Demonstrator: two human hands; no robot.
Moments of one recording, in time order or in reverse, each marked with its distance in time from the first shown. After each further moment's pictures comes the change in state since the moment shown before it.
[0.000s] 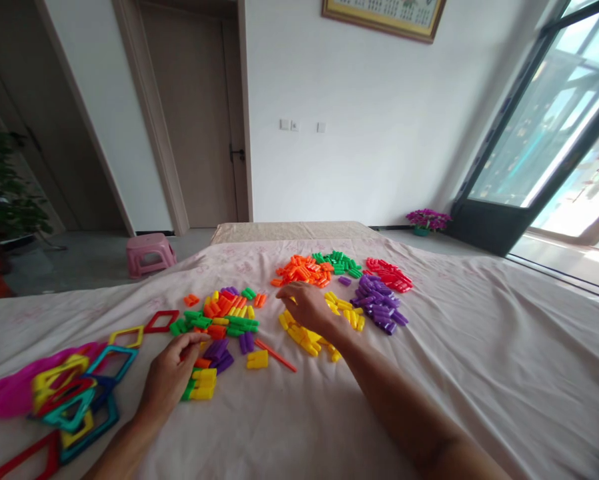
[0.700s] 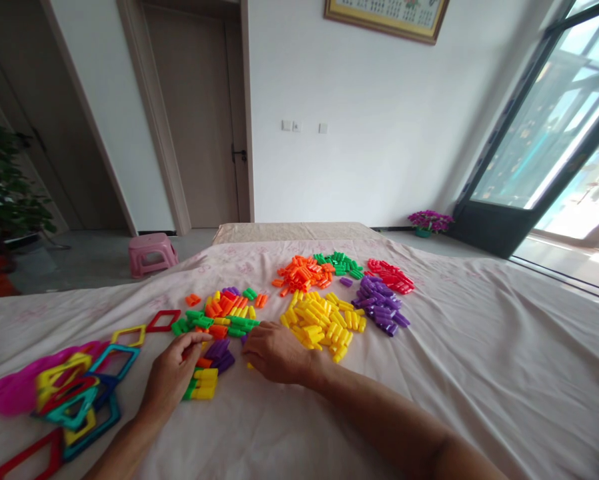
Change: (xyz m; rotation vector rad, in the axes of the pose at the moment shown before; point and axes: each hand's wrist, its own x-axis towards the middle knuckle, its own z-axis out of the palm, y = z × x) left_hand 0.000 0.001 0.000 0.026 0.031 0.069; right_hand -0.025 -0.059 0.052 0.026 -0.246 -0.360
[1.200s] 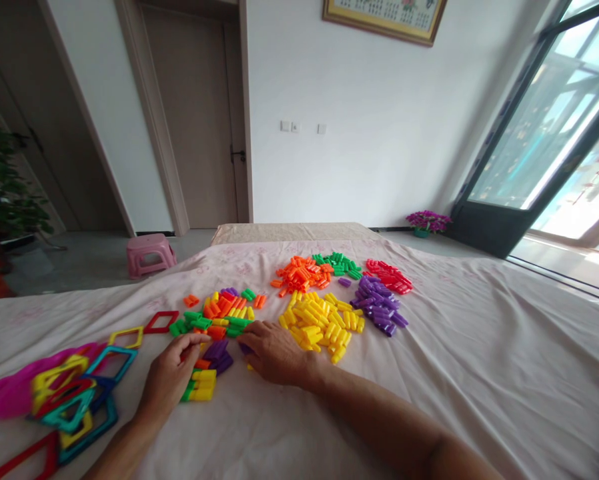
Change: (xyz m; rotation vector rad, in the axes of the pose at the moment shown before) left_hand 0.002 -0.005 0.001 0.021 -0.016 -0.011; right_hand 0.000 -0.001 0.006 -0.056 0.023 0.096
